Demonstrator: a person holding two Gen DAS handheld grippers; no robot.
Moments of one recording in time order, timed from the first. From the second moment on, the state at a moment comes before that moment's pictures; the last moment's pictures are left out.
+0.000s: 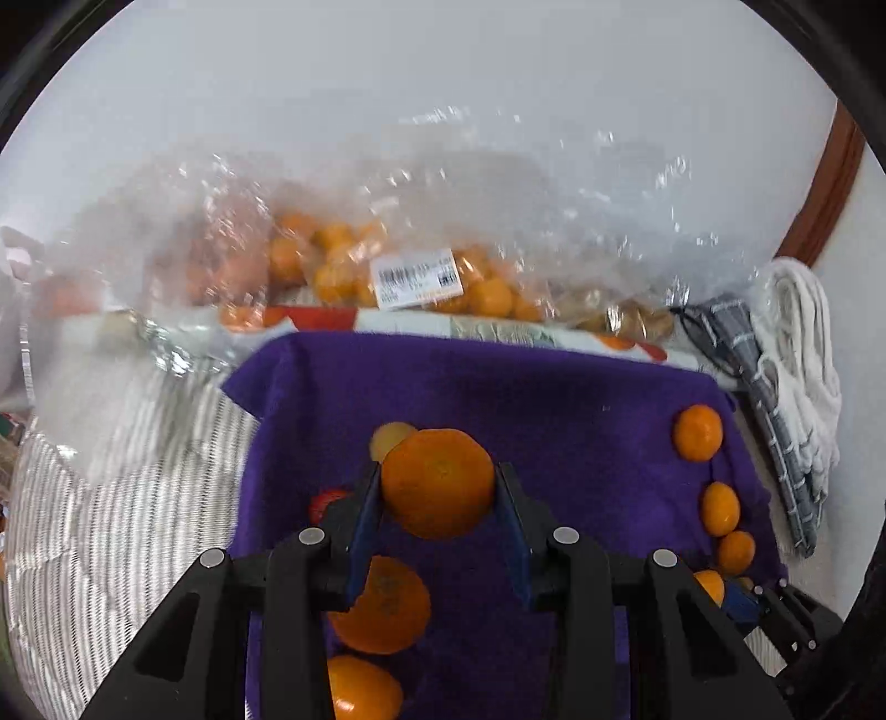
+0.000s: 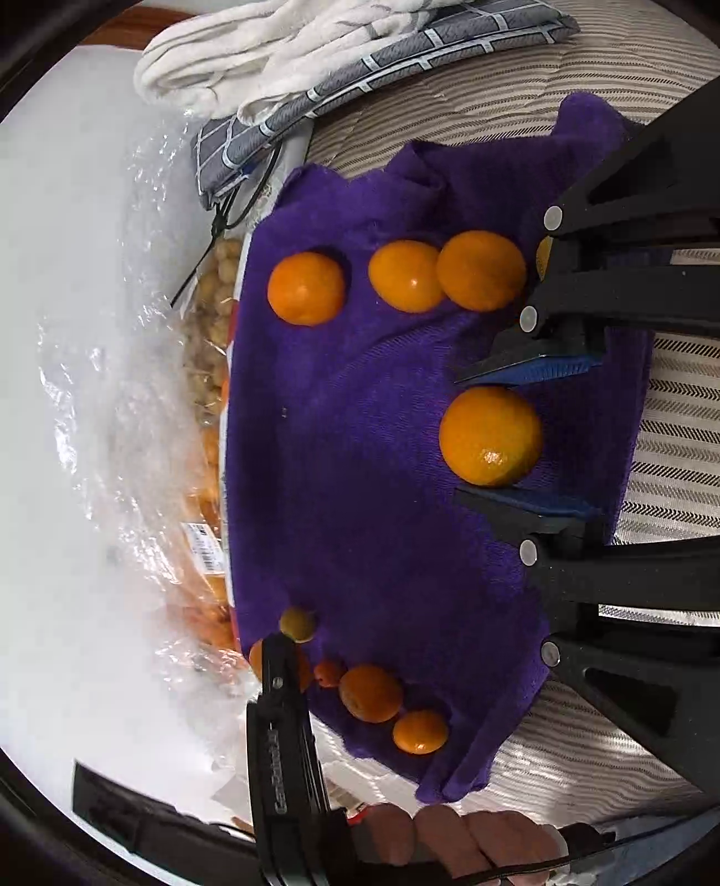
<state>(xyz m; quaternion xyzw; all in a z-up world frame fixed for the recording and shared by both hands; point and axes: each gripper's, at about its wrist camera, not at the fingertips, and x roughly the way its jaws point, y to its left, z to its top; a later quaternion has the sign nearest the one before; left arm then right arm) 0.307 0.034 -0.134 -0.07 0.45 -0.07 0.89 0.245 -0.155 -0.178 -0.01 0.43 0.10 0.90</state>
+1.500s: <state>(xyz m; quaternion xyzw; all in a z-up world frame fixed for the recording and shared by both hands) 0.219 0.017 -0.036 -0.02 0.39 -0.03 0.92 0.181 -0.205 -0.100 0.03 0.37 0.03 0.93</state>
